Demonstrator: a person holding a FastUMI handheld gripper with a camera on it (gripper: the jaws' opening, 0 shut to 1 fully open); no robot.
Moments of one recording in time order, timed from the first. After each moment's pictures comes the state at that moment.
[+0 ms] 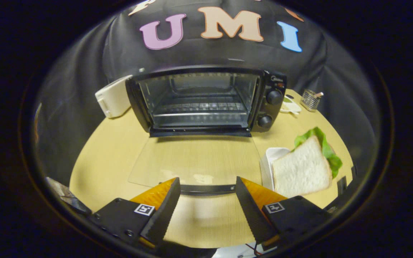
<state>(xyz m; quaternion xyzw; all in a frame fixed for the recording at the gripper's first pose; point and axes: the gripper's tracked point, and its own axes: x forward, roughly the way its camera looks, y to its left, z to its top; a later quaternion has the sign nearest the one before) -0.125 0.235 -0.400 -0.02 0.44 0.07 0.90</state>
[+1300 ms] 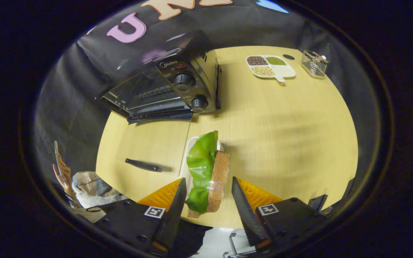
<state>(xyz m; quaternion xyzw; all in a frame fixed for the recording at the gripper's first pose) -0.104 0.048 -0.409 0.05 0.62 0.14 0.77</state>
